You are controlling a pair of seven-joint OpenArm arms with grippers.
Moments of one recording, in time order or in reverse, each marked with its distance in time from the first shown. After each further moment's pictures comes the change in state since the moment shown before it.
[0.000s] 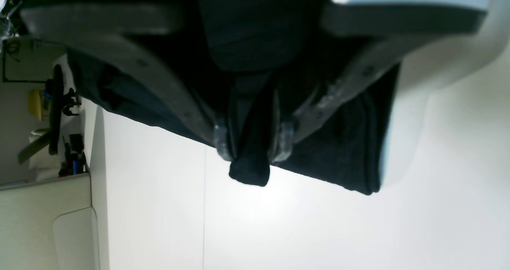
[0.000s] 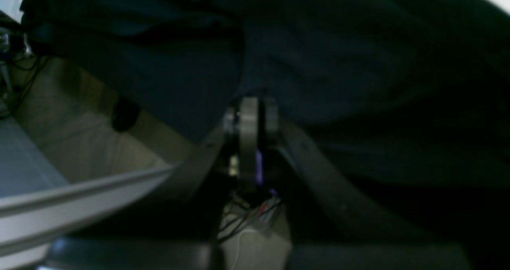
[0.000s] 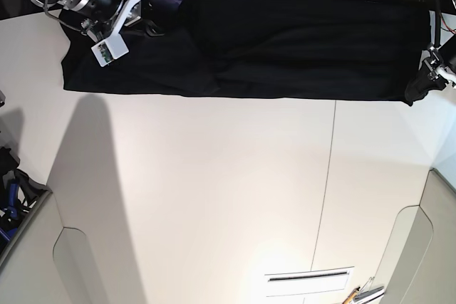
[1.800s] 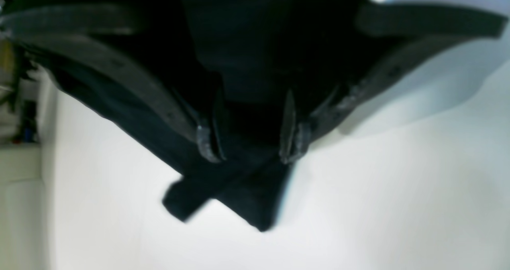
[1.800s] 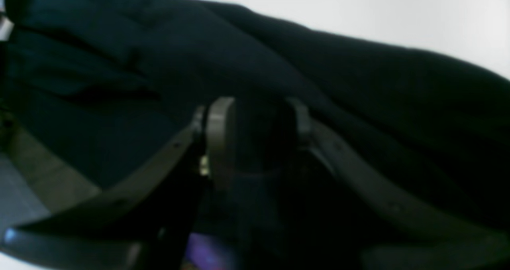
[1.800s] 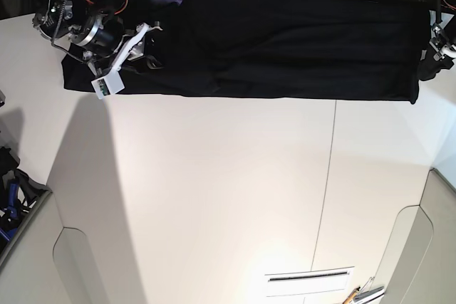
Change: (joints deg) left arm 5.7 2.0 -6.4 0.0 8.9 0.0 -8.3; right arm 12.7 0.0 0.0 -16.2 -6.7 -0.2 7.3
